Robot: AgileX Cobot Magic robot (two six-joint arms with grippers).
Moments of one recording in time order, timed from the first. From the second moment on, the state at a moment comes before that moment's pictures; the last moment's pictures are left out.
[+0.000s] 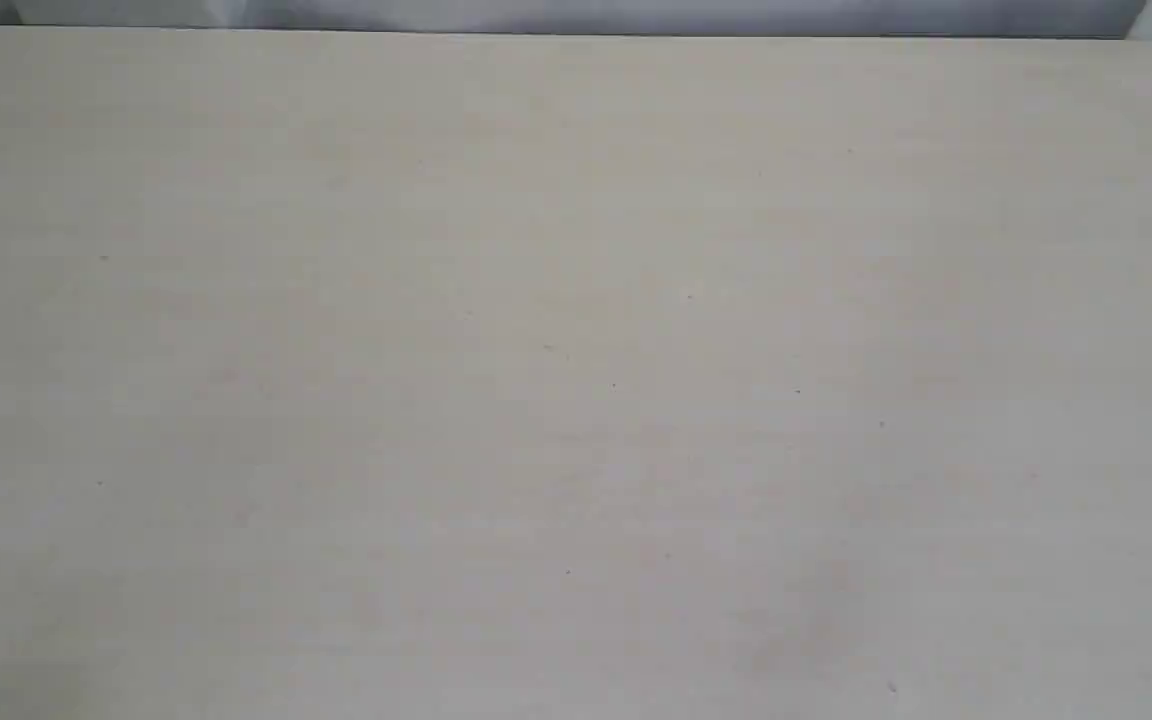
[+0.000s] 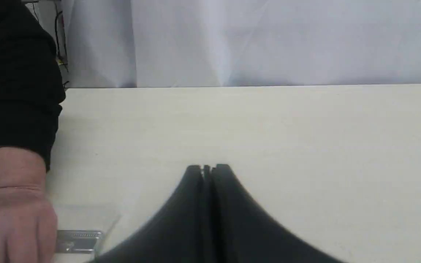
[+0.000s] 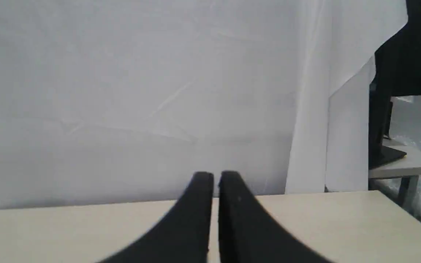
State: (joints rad) left arm 0.02 0.00 0.00 0.07 0.26 -0.07; right arm -0.08 0.00 -0.24 -0.34 0.25 0.36
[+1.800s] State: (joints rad) left arm 0.02 0.00 0.00 0.07 0.26 -0.07; right arm -0.09 0.00 0.00 -0.07 0.19 0.01
